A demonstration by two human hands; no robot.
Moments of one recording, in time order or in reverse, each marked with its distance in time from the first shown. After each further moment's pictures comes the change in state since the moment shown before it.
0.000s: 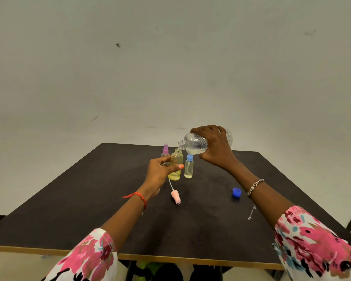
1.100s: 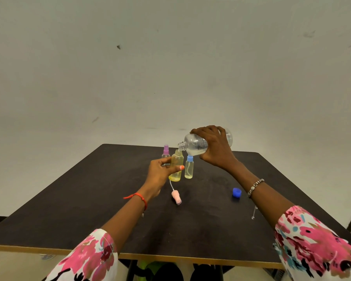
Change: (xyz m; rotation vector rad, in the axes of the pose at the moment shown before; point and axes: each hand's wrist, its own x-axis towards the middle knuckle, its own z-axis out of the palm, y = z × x) left_hand -0.003 0.000 -0.001 0.002 -0.004 0.023; right_hand -0.001 -0.002 -0.002 0.010 0.006 -0.025
